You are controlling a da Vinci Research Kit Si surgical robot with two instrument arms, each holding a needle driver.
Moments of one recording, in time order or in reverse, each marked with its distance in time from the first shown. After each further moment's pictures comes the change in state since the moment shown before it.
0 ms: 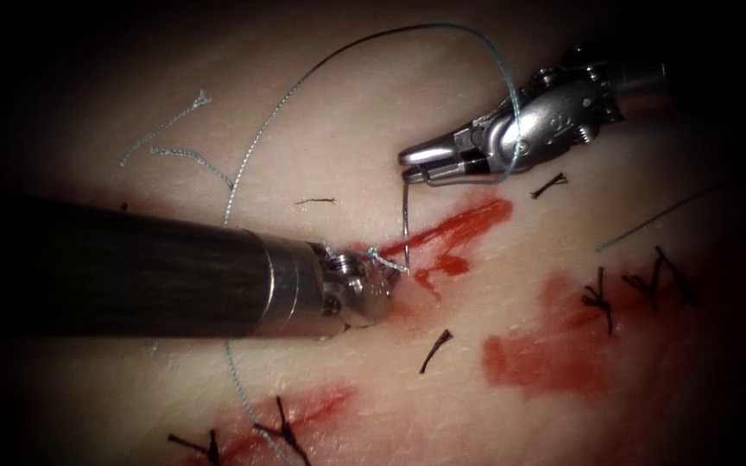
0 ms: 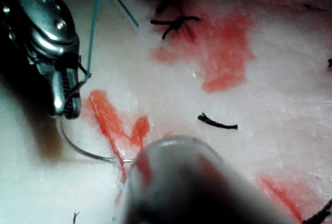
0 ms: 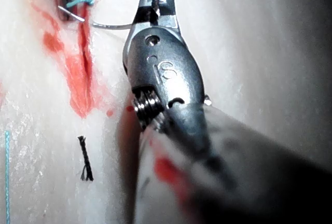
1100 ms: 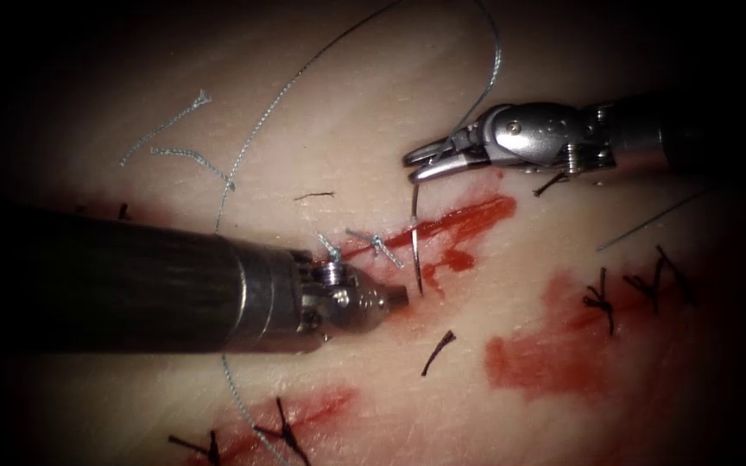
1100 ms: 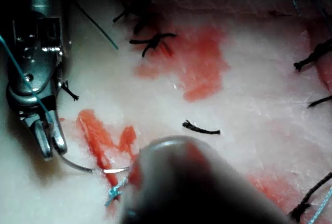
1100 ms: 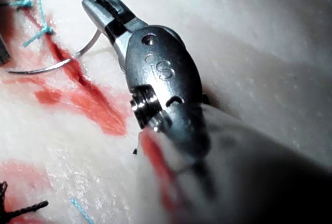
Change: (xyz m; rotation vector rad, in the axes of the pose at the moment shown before) right arm -0.003 0.002 -0.002 -0.014 0.057 0.344; left arm 0.002 0.000 -0.005 -0.363 0.171 0.090
